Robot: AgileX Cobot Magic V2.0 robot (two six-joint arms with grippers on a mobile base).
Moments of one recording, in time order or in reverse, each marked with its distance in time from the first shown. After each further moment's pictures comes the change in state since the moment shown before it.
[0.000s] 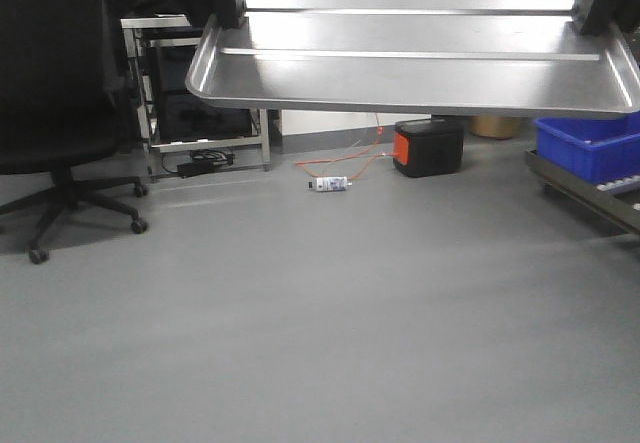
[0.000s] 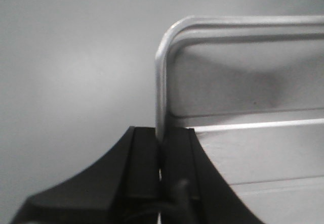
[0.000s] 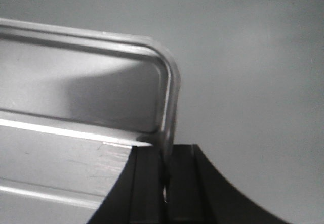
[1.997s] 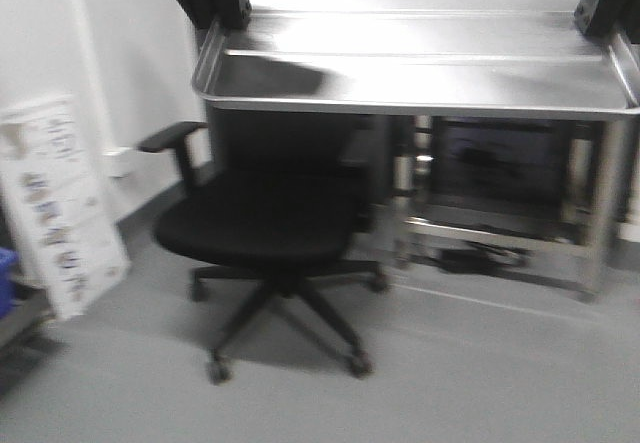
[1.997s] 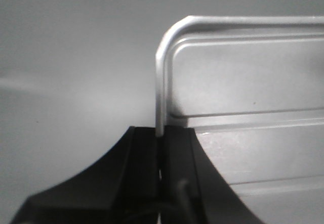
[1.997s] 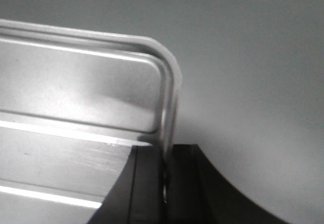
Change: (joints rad) left arm 0.000 0.000 0.000 -0.011 -0.002 0.000; right arm 0.000 0.000 0.000 -0.004 0.006 0.000
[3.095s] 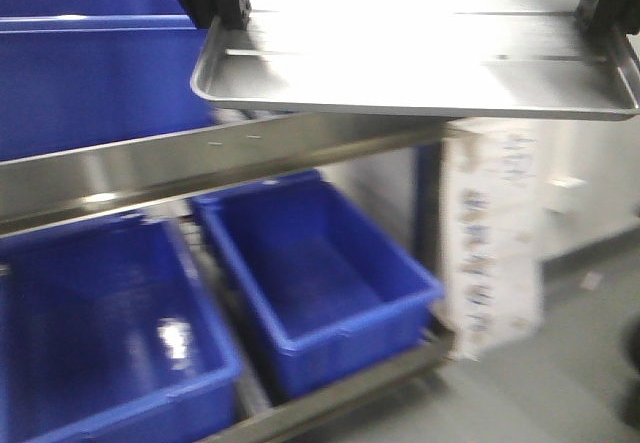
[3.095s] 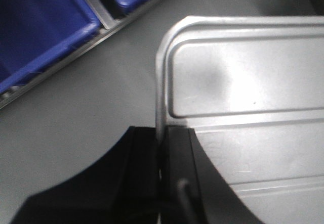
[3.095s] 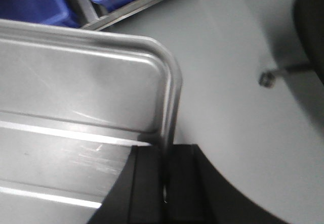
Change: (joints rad) left arm 0.000 0.000 0.000 0.000 0.000 0.000; right arm 0.000 0.000 0.000 0.000 0.000 0.000
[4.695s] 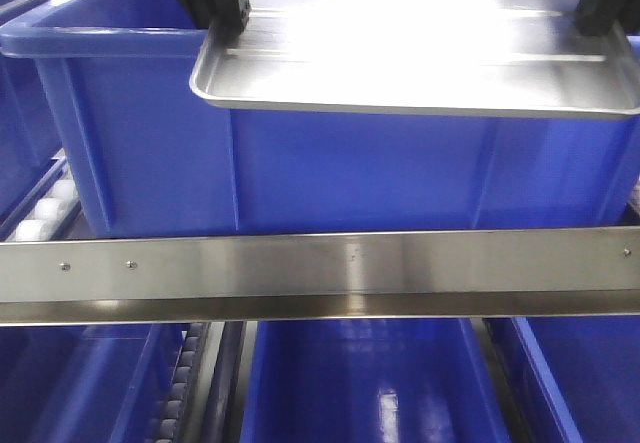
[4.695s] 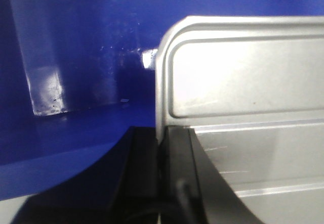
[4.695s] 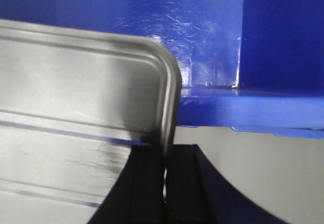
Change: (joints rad) left arm 0.000 0.000 0.000 0.000 0.002 0.000; right arm 0.000 0.000 0.000 0.000 -0.002 0.000
